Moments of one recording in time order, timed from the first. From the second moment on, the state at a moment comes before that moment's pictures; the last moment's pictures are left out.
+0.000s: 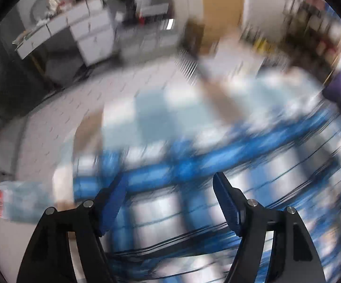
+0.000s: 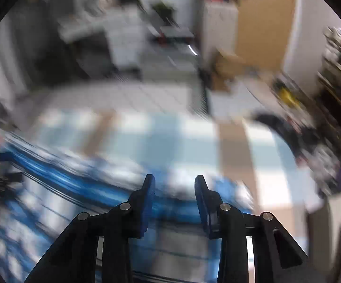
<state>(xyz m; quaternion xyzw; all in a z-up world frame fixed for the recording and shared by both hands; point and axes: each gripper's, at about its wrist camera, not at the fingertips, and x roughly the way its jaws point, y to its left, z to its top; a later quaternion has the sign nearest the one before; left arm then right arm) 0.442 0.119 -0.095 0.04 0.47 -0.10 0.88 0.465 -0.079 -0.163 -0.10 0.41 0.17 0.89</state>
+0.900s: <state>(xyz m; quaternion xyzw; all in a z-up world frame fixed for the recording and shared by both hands) 0.237 0.094 -0.066 0.03 0.46 -0.07 0.89 0.241 -0.198 -0.142 0.02 0.37 0.19 0.91</state>
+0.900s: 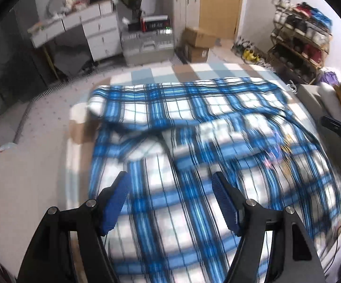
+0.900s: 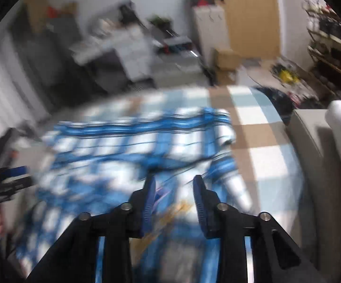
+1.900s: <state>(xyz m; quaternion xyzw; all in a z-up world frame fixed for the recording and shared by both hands) 0.094 0.125 -0.122 -0.03 0.41 0.04 0.91 0.091 -0.307 -0.214 0.00 0.44 0.05 0.90</state>
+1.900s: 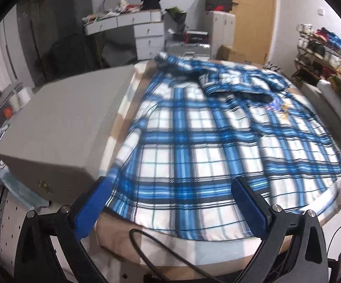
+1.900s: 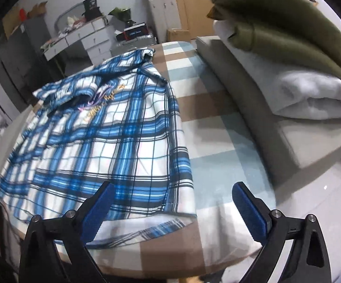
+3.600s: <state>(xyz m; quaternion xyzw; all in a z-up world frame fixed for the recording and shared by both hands) 0.103 0.213 -0.129 -0.15 0.49 -0.08 0.85 0.090 -0.319 -0.226 0.07 0.44 0.09 0.89</state>
